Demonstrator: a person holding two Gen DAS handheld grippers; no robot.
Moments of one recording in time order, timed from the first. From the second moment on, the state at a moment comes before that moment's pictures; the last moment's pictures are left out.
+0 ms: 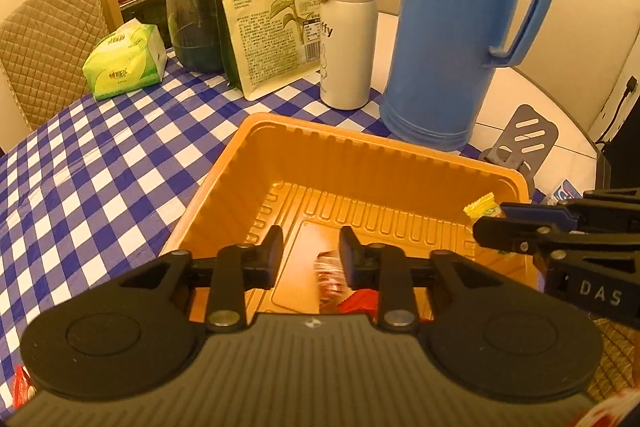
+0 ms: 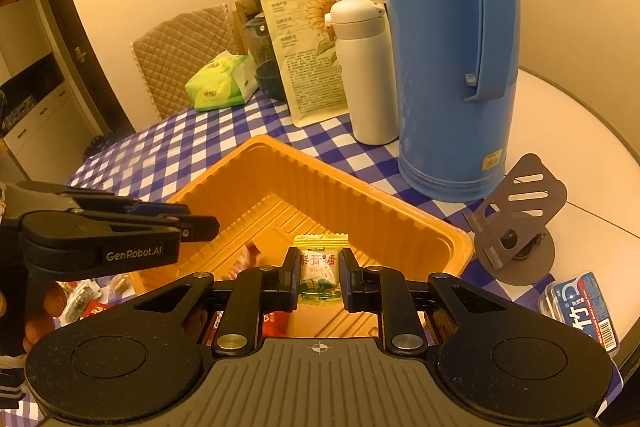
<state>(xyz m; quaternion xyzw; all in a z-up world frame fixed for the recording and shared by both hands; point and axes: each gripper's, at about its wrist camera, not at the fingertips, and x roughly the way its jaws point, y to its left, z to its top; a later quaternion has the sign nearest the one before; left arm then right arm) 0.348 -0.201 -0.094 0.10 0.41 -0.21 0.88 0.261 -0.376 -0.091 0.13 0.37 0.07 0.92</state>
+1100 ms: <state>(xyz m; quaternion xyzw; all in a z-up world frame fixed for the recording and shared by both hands) 0.316 -0.156 -0.070 0.04 0.39 -0.17 0.91 0.257 -0.369 -0.090 0.15 0.35 0.10 0.92</state>
